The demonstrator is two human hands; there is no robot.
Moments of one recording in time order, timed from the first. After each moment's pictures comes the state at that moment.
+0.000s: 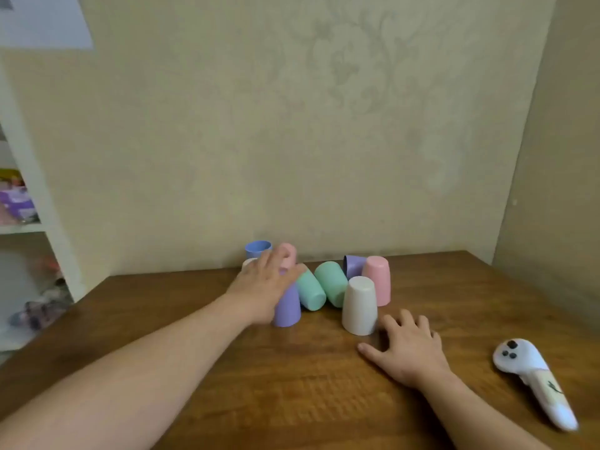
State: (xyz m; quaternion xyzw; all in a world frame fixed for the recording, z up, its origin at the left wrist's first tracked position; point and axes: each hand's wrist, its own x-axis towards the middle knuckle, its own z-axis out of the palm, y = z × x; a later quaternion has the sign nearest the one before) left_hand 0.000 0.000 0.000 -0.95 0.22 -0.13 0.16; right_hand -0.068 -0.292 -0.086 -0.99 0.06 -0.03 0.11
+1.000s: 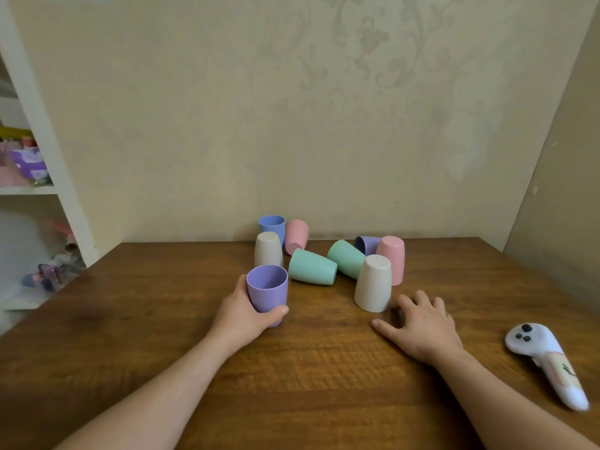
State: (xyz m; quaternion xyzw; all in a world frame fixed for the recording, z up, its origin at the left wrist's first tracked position) left_hand -0.051 0.056 -0.093 -0.87 0.00 -0.11 -0.49; right_hand -0.065 -0.294 -0.086 -0.99 0.06 -0.01 0.12
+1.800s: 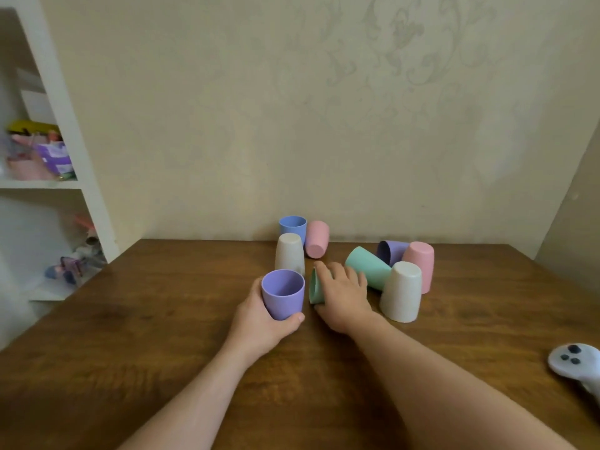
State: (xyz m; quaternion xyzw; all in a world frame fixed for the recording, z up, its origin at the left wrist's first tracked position) left_hand -0.051 0.066 -0.104 -0.84 0.00 -0.14 -0.52; right_hand 0.014 -0.127 -0.083 -0.99 -0.12 -0.08 0.06
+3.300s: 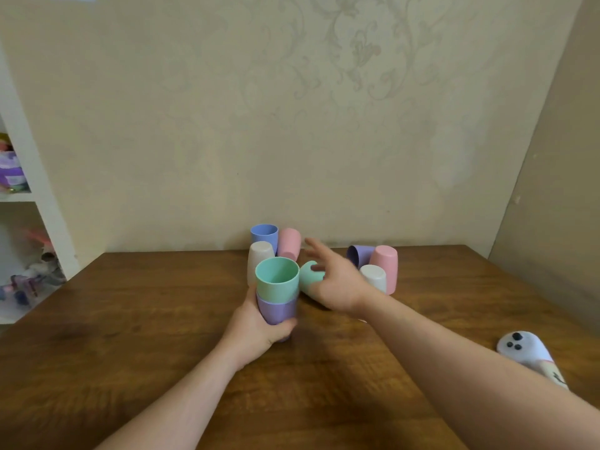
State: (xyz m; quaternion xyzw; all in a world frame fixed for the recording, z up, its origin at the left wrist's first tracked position) left_hand -0.038 0.038 -0.099 -0.84 0.05 -0.07 -0.53; right_hand -0.029 -0.166 -0.004 -0.91 -0.12 -0.03 0.39
